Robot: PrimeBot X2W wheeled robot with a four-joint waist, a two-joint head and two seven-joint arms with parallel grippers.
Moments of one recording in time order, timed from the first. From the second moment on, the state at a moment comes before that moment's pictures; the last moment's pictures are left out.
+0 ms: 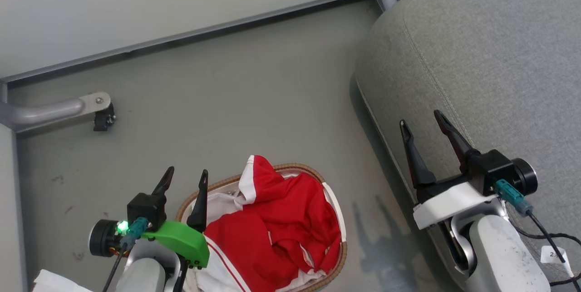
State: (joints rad) left arm -0.24 0.10 -0.21 0.53 -0.20 -0.13 -0.26; right arm -0.25 -0.05 0.11 0.21 0.09 0.13 -0.26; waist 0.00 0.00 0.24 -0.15
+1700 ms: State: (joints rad) left arm -0.72 0.32 -0.87 0.84 -0.61 -0.13 -0.26; right arm -0.41 -0.05 0.27 0.10 0.26 0.13 -0.26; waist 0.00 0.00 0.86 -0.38
